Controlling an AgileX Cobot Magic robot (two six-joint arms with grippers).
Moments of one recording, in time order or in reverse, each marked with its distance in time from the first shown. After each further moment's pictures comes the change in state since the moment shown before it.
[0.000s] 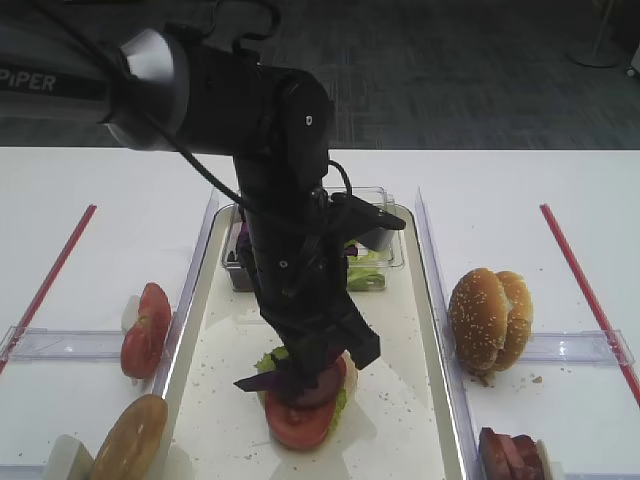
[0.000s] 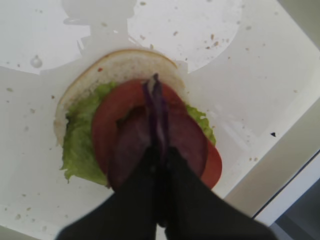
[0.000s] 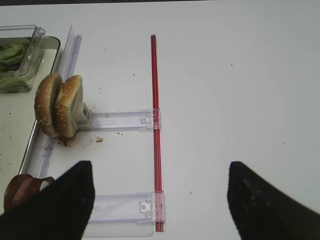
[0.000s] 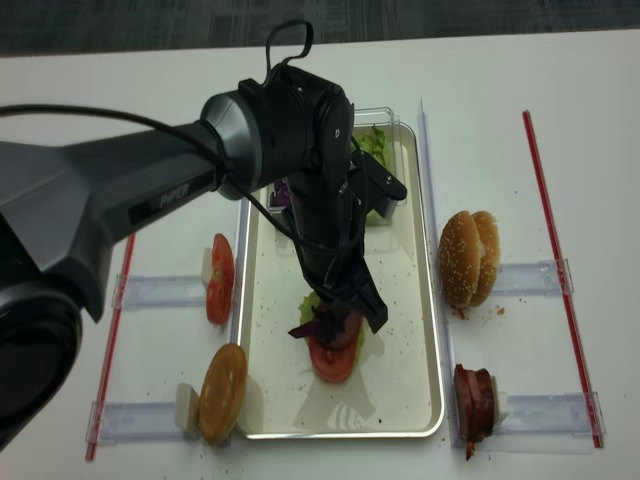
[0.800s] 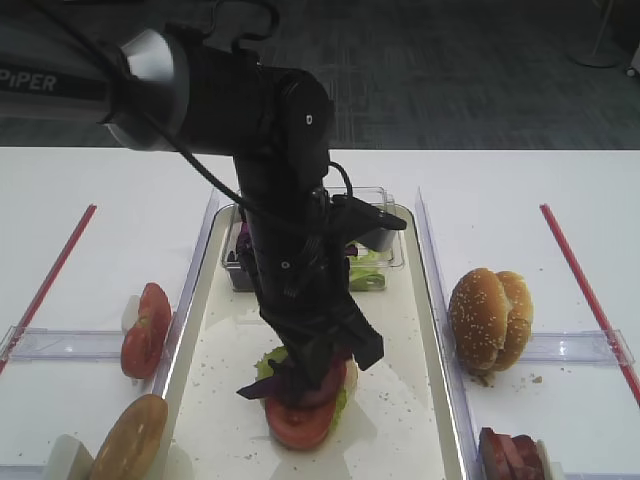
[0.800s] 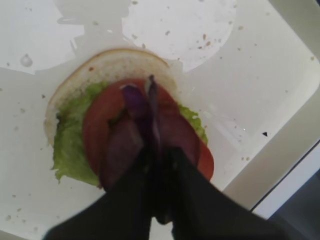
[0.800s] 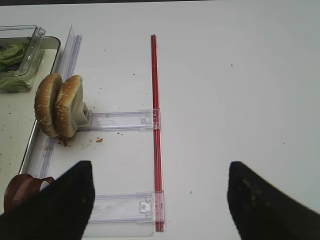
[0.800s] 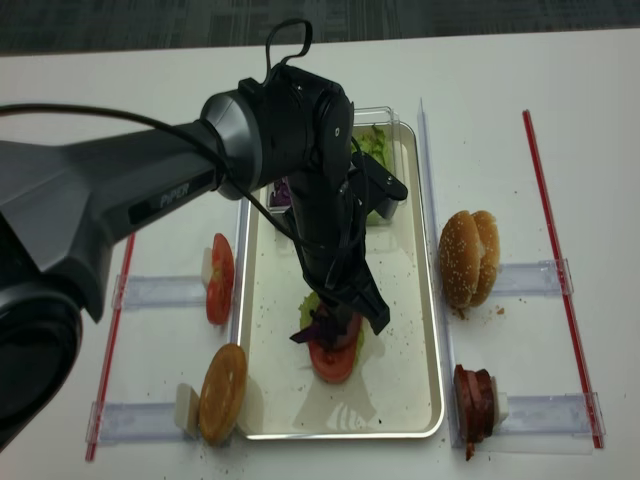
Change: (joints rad) left arm 0.000 0.000 0.000 -0.019 0.006 0.001; right arm 0.000 0.000 0.000 0.000 0.000 0.000
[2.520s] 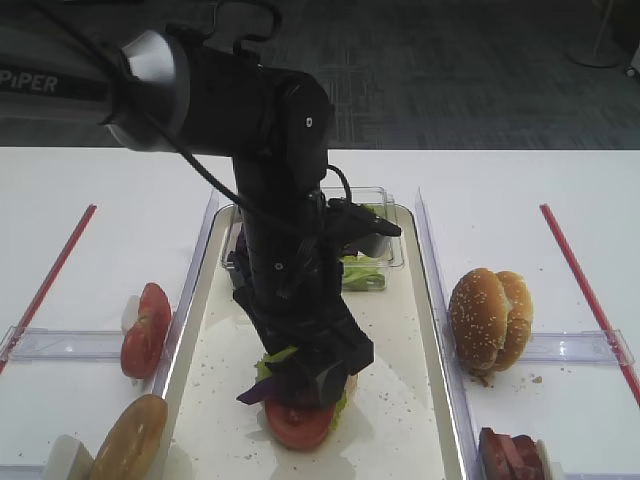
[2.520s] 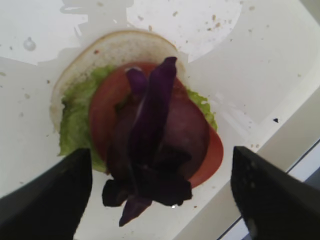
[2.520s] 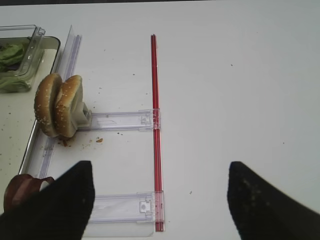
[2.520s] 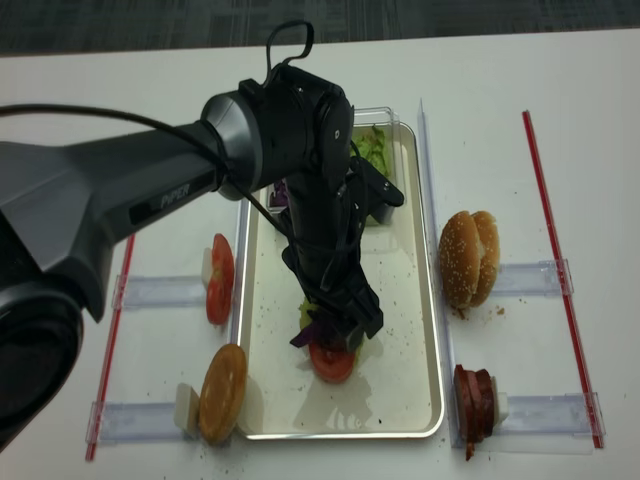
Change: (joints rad) left arm 0.000 0.002 0.000 0.028 0.031 0.002; right arm 0.000 0.000 0.000 0.000 0.000 0.000
